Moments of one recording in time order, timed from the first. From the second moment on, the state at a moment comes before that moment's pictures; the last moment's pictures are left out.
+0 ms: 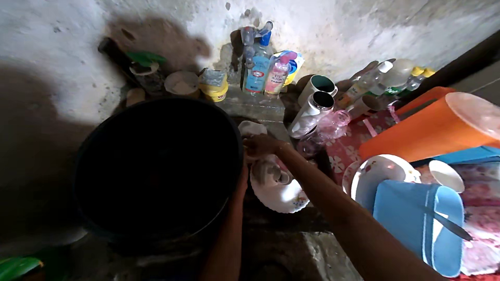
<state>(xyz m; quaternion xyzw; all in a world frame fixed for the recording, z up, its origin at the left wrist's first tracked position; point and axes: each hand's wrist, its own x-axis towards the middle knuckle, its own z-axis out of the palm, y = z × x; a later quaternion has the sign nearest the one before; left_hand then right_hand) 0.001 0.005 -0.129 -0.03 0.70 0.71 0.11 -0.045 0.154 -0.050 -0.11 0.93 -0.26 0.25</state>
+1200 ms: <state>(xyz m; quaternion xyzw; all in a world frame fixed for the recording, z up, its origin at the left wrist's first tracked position) 0.021 0.009 0.001 -0.16 0.62 0.73 0.24 -0.055 0.134 -0.048 0.06 0.94 -0.22 0.24</state>
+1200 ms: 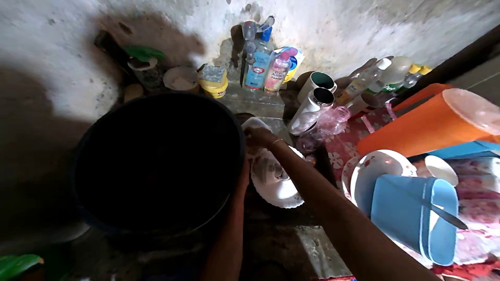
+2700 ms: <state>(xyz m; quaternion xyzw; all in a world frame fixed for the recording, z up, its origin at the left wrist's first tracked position) 0.008 0.003 -0.088 -0.01 0.63 0.75 0.18 -0.025 0.134 -0.063 -0.20 0.92 -0.33 0.10</state>
